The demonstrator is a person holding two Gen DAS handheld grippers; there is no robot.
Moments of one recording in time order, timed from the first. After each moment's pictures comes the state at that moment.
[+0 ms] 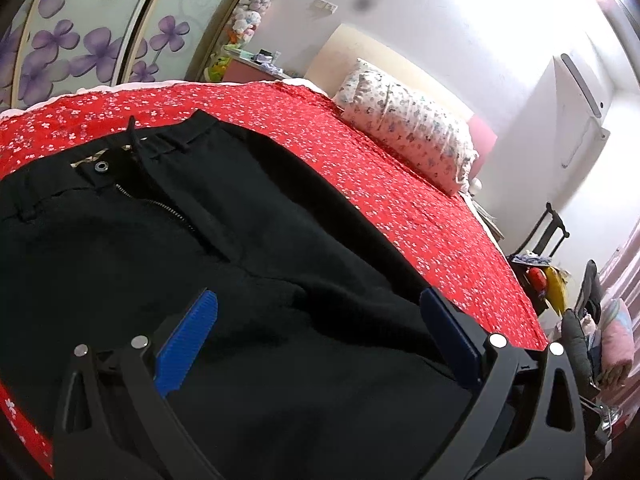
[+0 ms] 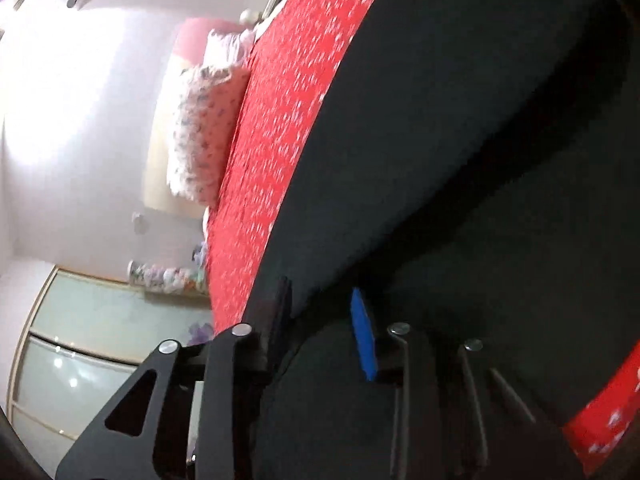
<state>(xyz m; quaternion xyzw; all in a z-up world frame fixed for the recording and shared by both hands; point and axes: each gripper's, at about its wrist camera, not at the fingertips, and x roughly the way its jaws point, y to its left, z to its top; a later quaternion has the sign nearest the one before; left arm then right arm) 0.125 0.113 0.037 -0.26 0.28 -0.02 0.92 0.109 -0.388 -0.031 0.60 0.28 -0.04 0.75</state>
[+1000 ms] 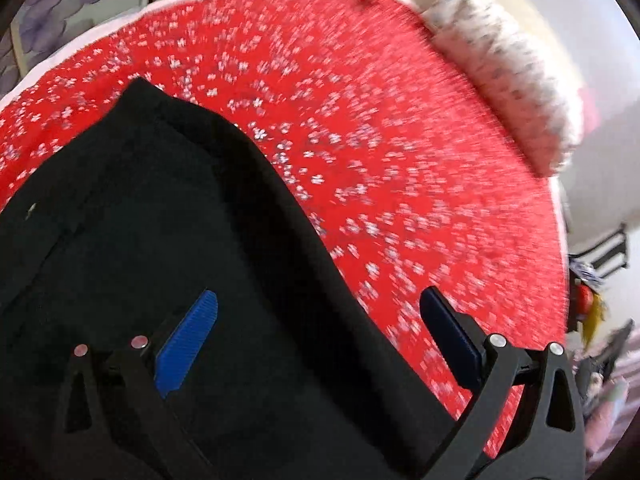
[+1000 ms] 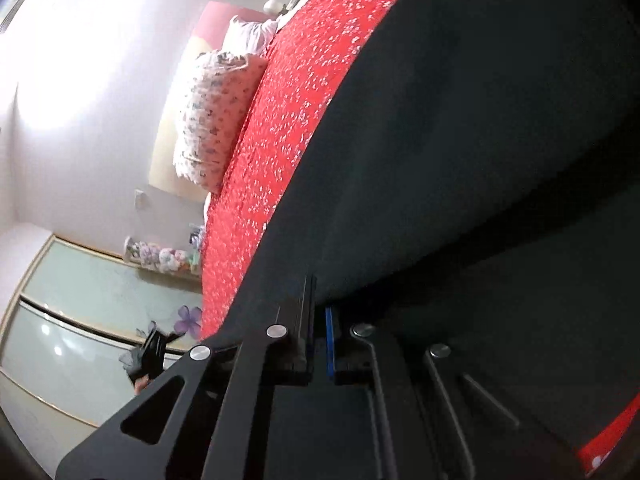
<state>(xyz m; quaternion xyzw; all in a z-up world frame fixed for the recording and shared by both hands) 0.402 0.139 0.036 -0.29 0.51 0.08 0.81 0.118 -0.399 -0.031 0.55 0.29 0.00 0.78</state>
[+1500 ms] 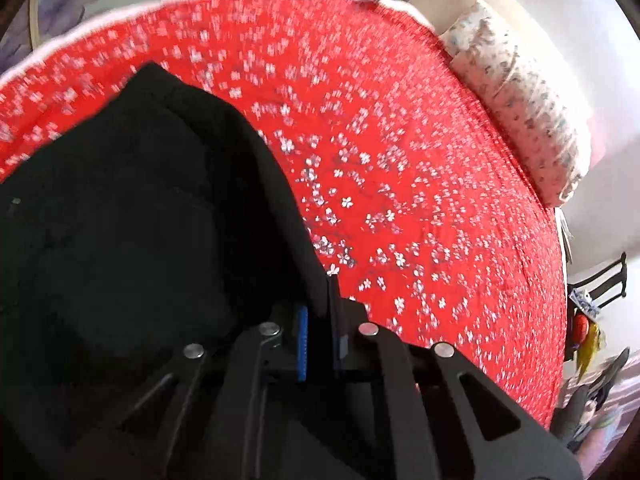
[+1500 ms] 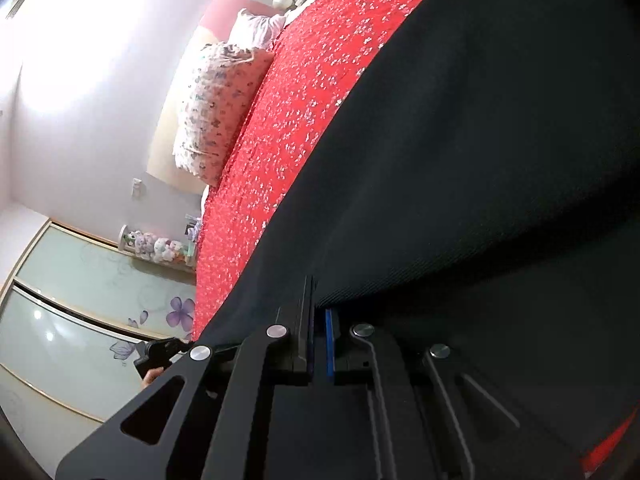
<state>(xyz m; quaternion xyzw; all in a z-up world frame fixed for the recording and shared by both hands) 0.385 0.159 0.021 -0.32 0.46 0.09 0.83 0.125 -0.399 -0.025 0.54 0.30 0.00 0.79</state>
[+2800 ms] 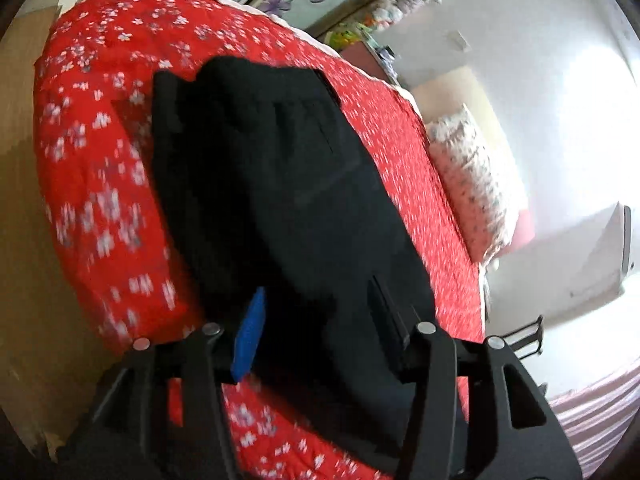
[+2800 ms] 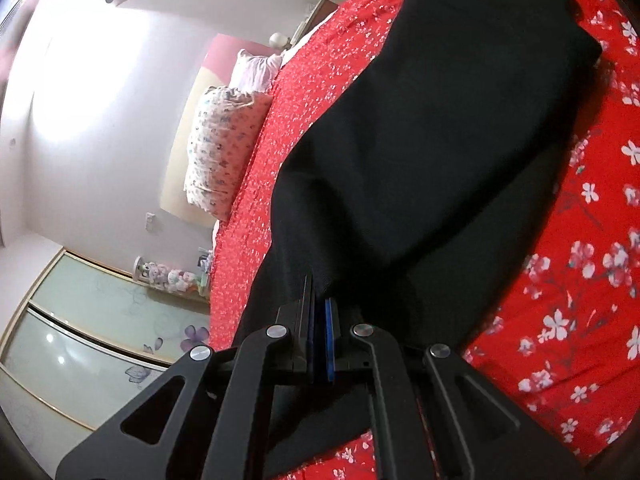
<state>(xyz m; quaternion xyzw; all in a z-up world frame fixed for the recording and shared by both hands) 0.028 0.247 0.011 -0.49 0.31 0.07 0.81 0.041 -0.443 -0.015 0.56 0.24 -0.02 0.79</state>
